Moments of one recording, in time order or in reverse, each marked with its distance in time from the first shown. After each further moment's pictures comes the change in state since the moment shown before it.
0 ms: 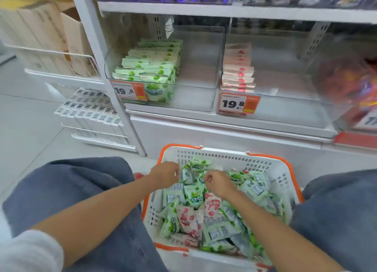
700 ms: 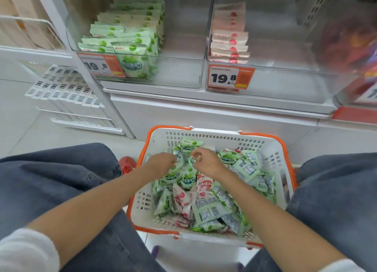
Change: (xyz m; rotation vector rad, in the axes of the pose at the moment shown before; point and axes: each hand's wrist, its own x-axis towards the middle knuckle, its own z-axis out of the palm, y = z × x) left_hand 0.027 0.007 0.043 0.097 -0.125 0.088; right_hand 0.009 0.000 0.000 0.241 -0.032 0.007
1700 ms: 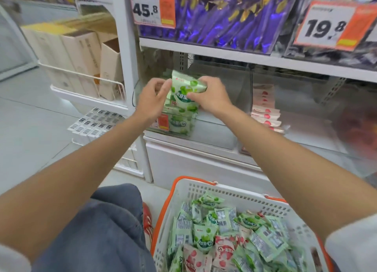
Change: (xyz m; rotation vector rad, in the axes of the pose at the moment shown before) left_hand -0.057 -0.067 -0.293 -0.799 1.142 0.091; right_hand 0.083 -0.304 -0.140 -0.007 0.518 -0.441
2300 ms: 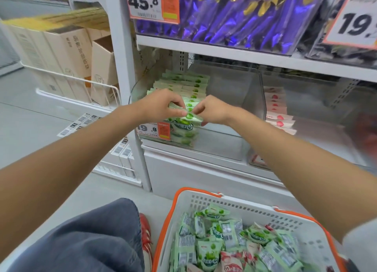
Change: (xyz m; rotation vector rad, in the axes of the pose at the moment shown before) left_hand 0.045 -0.012 -0.005 0.469 -0.598 0.306; right_hand 0.032 0.028 0.019 -0.207 -0.509 0.038
